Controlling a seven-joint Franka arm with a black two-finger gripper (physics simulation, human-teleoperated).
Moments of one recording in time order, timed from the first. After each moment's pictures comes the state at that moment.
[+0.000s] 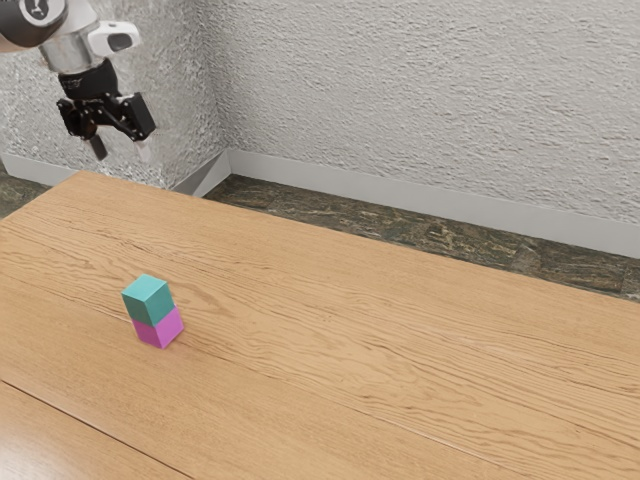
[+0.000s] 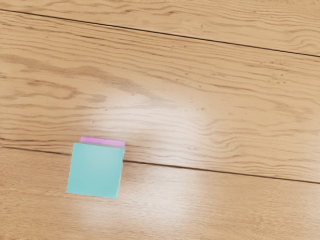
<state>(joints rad) -0.16 -0.05 0.38 -1.63 -0.07 1.62 0.09</state>
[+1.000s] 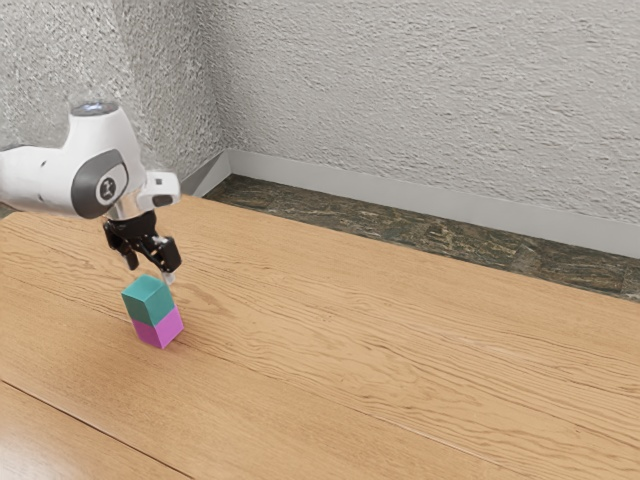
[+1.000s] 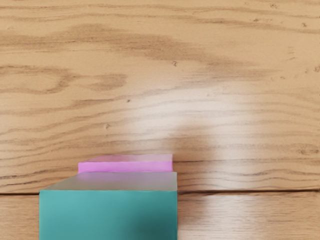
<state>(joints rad) -0.10 0.05 0.33 -2.15 0.03 2.25 0.24</state>
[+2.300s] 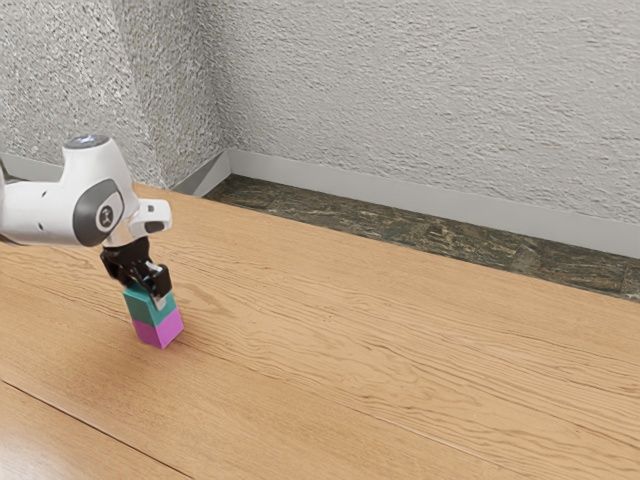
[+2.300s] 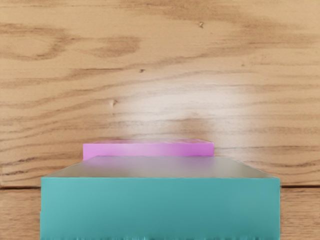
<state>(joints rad) -0.04 0.11 0.33 -2.21 -0.04 2.36 0.32</state>
